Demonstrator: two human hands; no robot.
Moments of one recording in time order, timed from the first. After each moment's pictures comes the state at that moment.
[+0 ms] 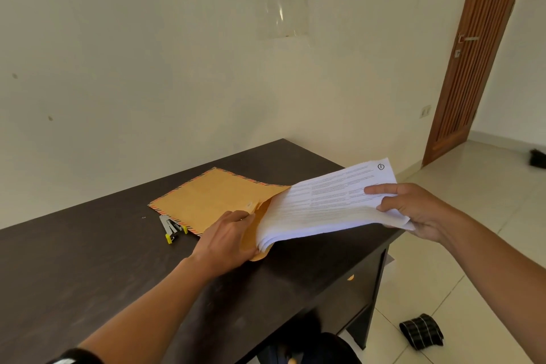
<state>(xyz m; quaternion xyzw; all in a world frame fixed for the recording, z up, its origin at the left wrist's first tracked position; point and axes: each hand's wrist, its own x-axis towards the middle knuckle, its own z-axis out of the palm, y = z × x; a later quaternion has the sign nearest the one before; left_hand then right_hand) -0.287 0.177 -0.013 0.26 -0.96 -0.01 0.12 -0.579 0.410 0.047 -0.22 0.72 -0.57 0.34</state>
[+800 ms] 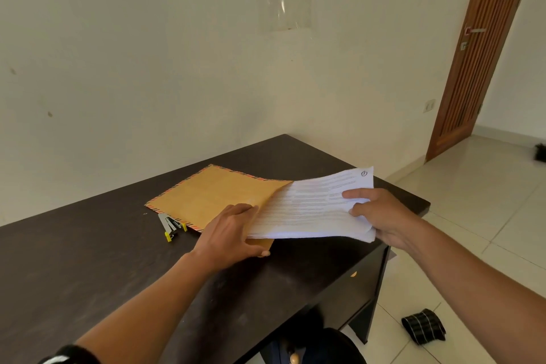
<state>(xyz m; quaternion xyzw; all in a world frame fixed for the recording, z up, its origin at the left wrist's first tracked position) -0.288 0.180 -0.006 0.27 -0.95 -0.04 0.11 -0.534 0.375 0.028 -0.23 0.72 -0.57 0.33</state>
